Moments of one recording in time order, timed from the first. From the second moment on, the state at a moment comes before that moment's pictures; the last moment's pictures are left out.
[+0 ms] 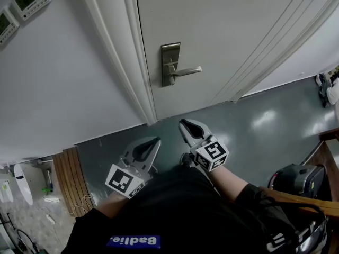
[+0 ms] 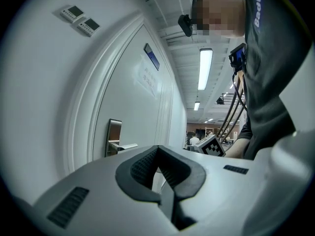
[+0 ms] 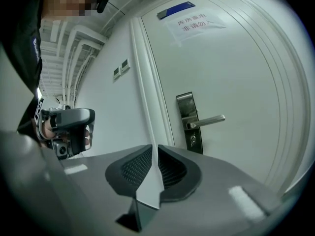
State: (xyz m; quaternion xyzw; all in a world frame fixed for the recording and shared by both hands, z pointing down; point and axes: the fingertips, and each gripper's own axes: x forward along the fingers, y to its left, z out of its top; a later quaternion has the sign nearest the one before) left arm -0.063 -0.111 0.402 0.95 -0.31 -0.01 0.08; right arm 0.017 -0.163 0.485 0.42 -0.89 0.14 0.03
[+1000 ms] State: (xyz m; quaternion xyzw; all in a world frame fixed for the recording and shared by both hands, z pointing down) left arm -0.087 -0.129 0.432 0.92 -0.37 0.04 0.11; right arm 0.023 -0.357 0.573 0.51 -0.84 0.19 0.07
